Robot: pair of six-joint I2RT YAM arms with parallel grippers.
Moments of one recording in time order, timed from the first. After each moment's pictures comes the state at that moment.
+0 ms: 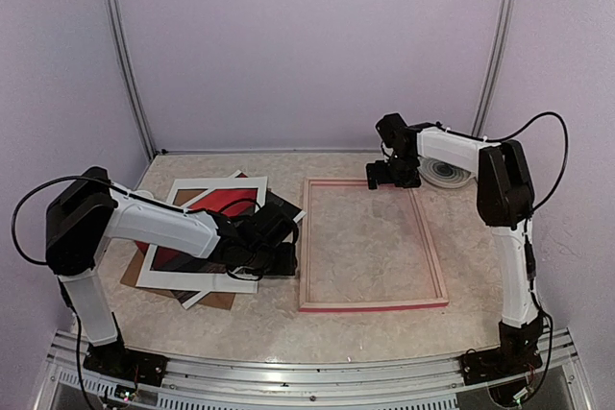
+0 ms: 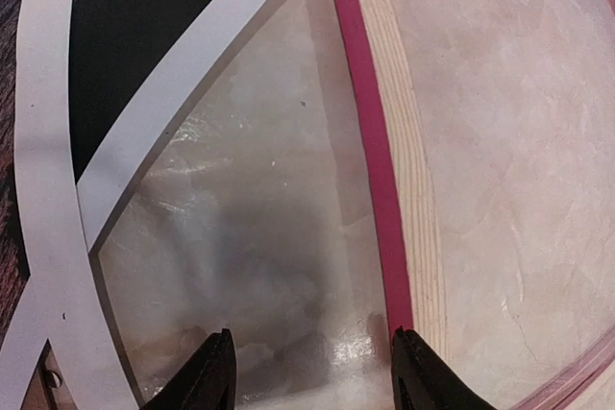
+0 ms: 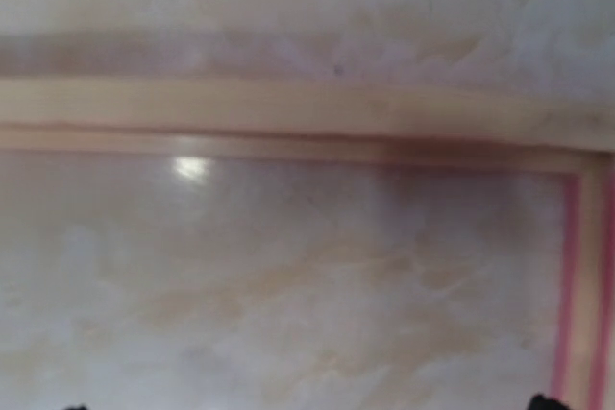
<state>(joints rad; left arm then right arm) -0.97 1.84 1.06 -0.21 -0.23 -0.80 0.41 2.26 1.95 -0.77 0.15 0.33</state>
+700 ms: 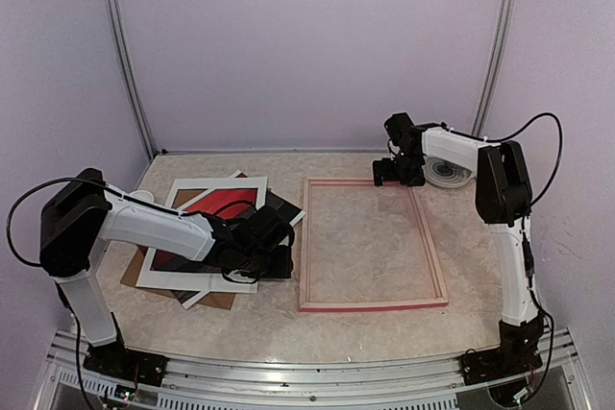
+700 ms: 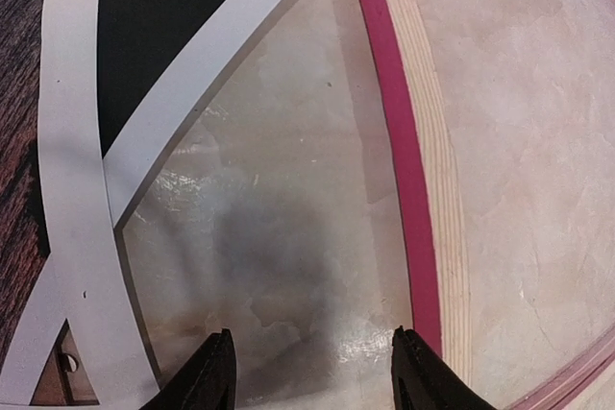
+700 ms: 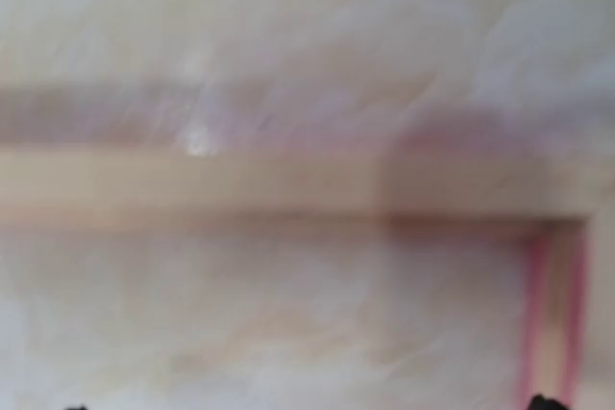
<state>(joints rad) -0.97 1.80 1.01 -0.21 -0.24 -0.82 0.36 2.34 1.99 -0.76 0.12 0.31</state>
